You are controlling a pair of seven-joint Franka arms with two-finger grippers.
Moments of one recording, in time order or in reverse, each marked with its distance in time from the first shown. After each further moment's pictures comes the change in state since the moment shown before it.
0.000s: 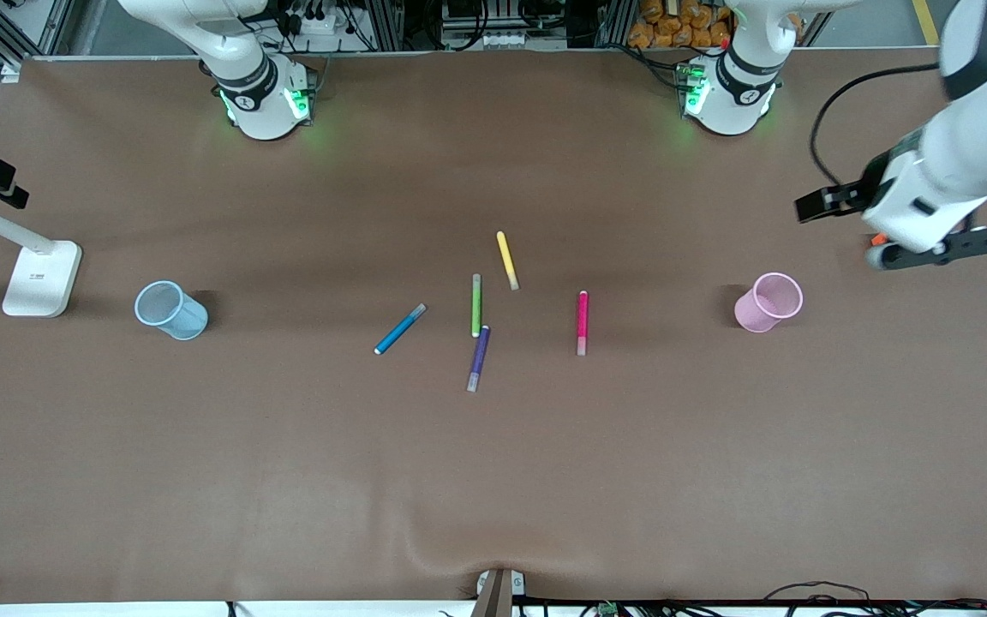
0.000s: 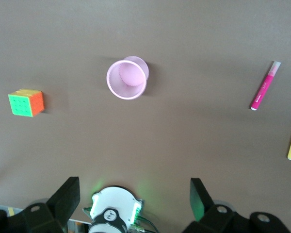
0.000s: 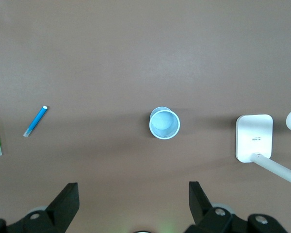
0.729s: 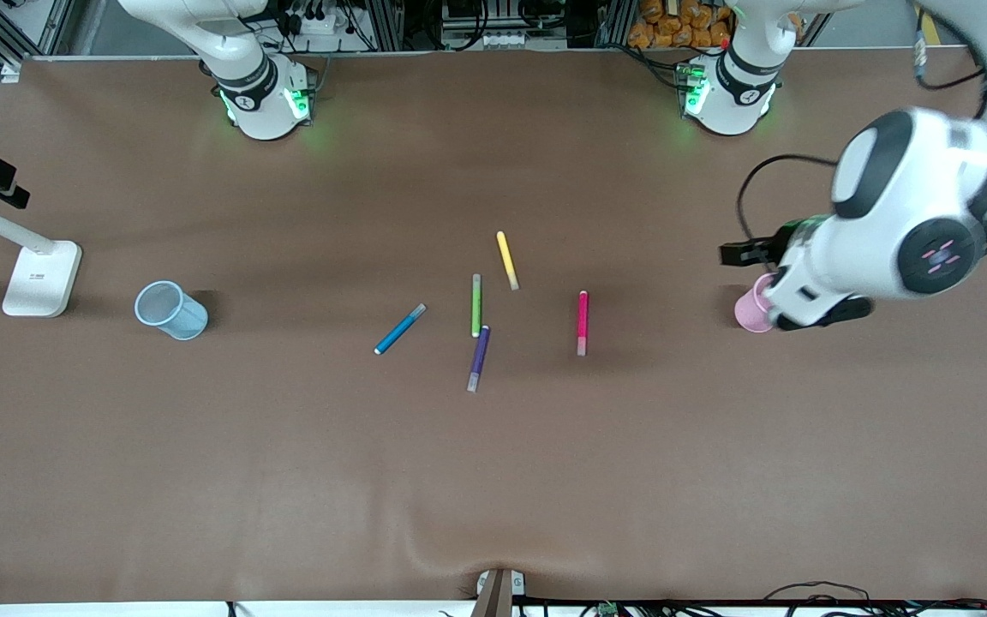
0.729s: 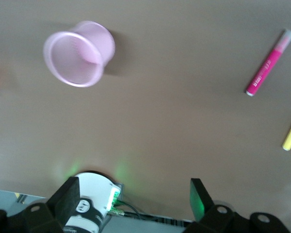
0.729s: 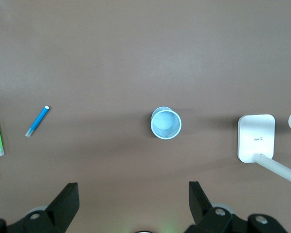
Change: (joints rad) left arm -0.064 0.244 -0.015 0.014 -0.099 0.022 -0.085; right arm 0.000 0.000 -0.002 0.000 0.005 0.000 0.000
